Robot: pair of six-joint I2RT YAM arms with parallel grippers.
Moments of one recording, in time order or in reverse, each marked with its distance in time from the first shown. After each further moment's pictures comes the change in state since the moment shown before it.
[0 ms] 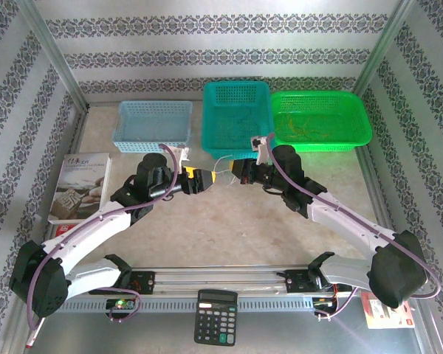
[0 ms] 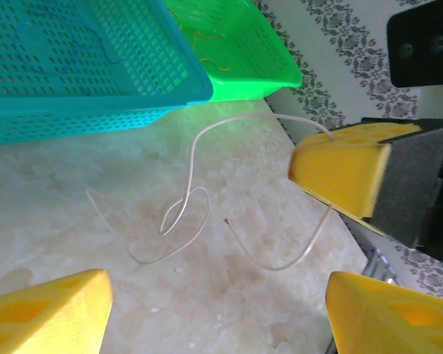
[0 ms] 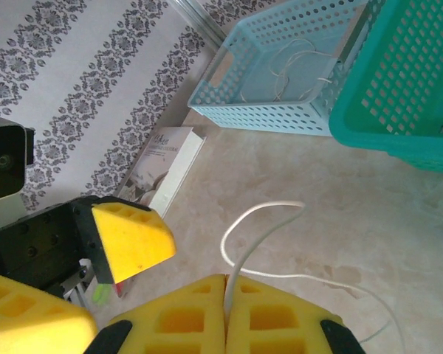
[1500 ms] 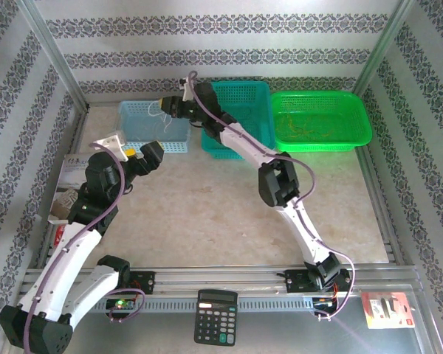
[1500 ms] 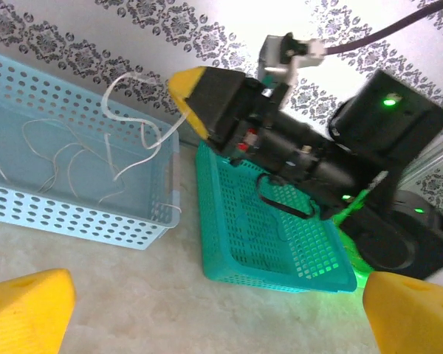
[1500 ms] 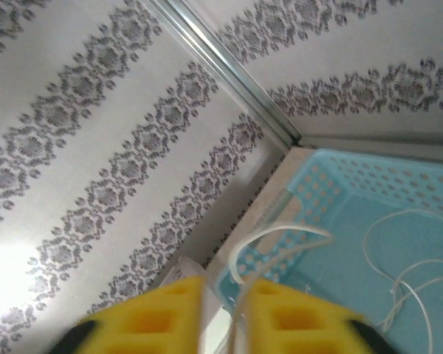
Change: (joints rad) left arm 0.319 -0.320 0.055 -0.241 -0.340 -0.021; right arm 0.053 1.420 1.698 -0.072 -0.074 0.053
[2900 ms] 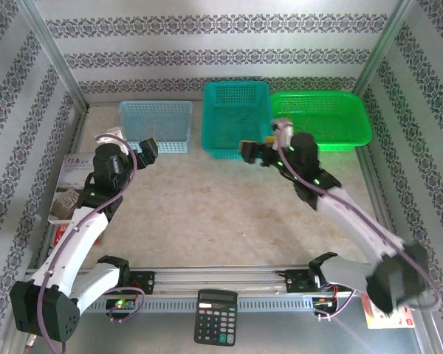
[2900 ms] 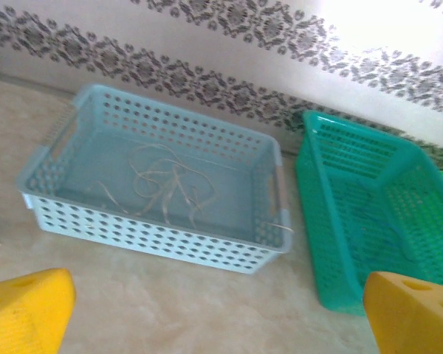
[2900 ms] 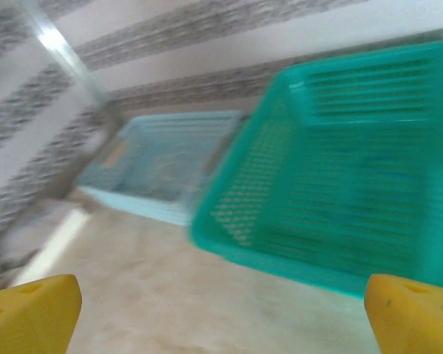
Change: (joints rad) left arm 0.078 0.154 -0.041 0.116 -0.156 0.224; right arm -0.228 -1.544 -1.685 -0.006 0.337 -0.342
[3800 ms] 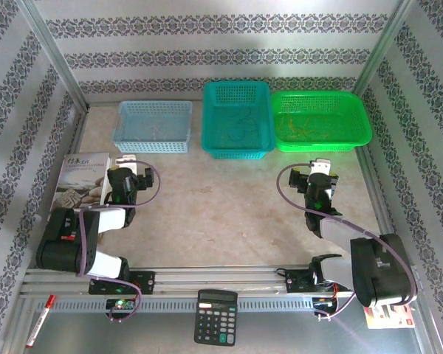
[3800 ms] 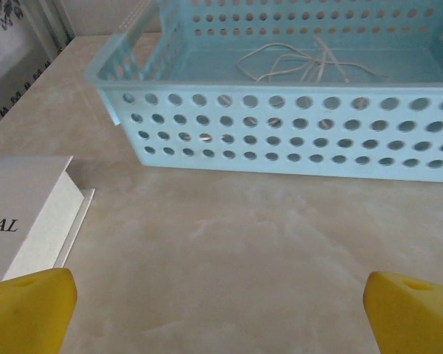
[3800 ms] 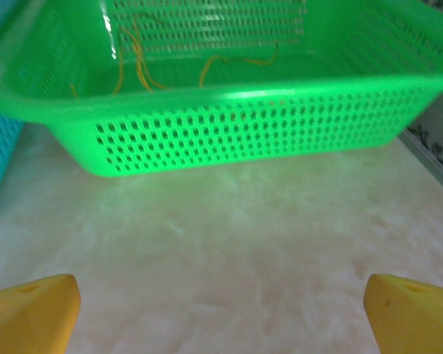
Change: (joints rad) left arm 0.125 0.500 -0.399 0.816 -0.082 0.338; right arm -0.293 0.154 -0.520 0.568 0.423 -0.266
